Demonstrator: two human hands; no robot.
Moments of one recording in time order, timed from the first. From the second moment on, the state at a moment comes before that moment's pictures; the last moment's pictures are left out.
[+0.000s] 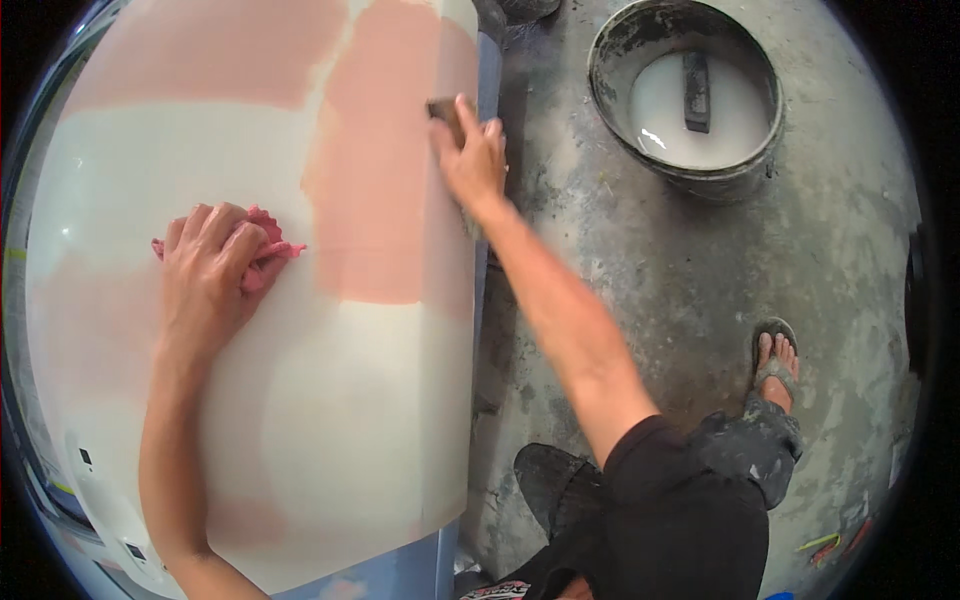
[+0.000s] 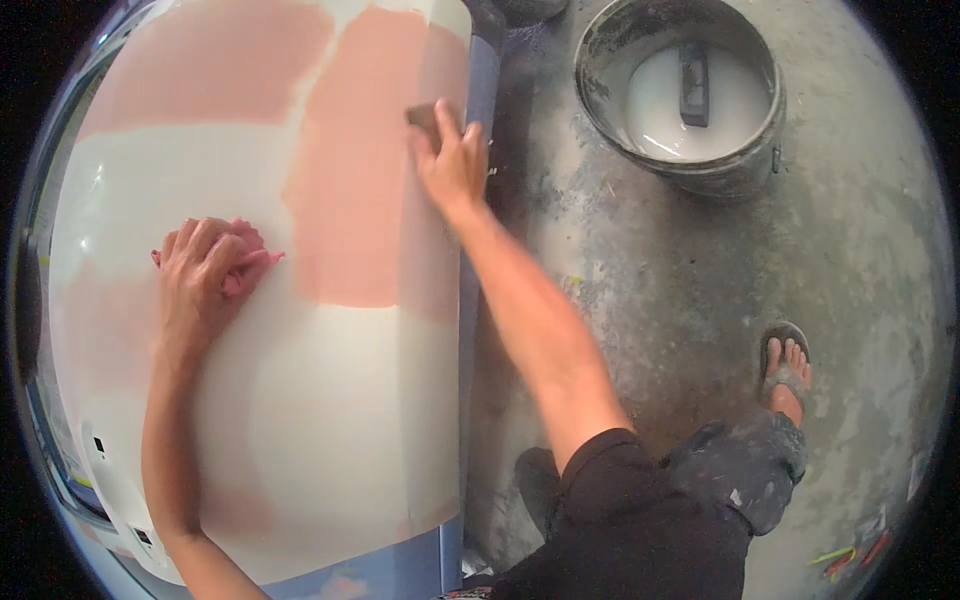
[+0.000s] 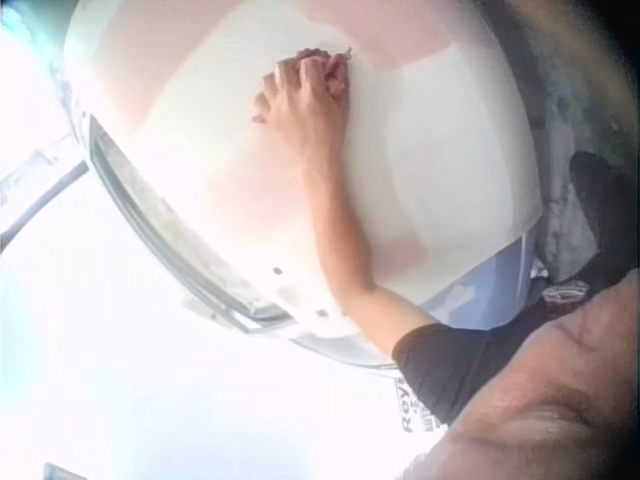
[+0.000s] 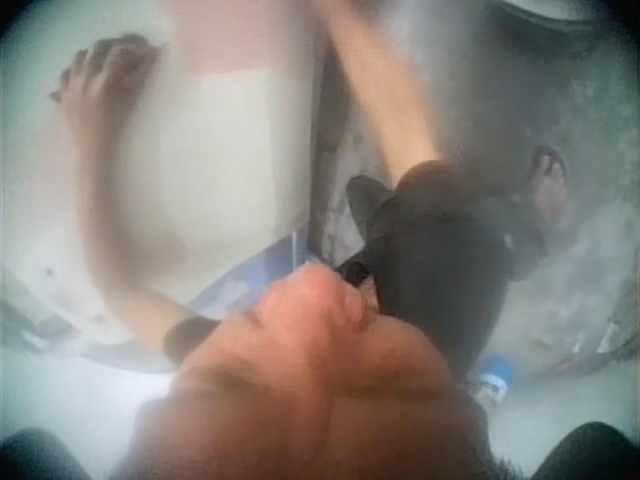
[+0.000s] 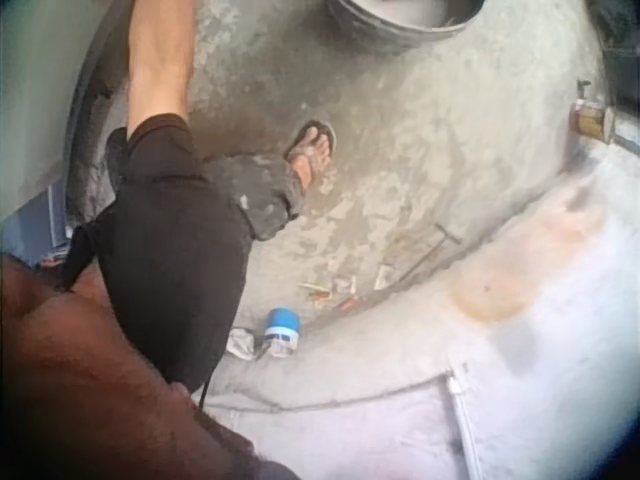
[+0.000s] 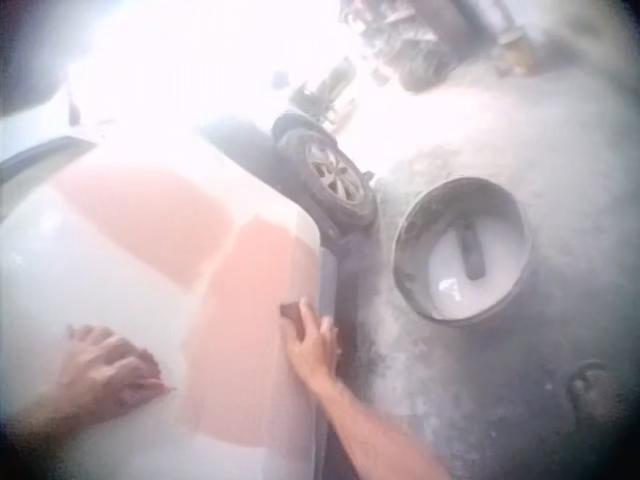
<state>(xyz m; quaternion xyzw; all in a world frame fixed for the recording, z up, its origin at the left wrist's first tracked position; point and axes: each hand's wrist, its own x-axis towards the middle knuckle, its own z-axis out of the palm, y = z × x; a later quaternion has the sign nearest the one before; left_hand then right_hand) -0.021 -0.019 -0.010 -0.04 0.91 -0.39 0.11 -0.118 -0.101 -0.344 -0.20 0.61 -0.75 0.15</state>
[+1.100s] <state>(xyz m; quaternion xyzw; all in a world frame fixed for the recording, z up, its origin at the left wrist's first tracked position) -0.011 -0.013 0.006 -0.06 0.90 -0.41 0.12 0.029 0.008 -0.357 -0.25 0.49 -0.82 0.13</state>
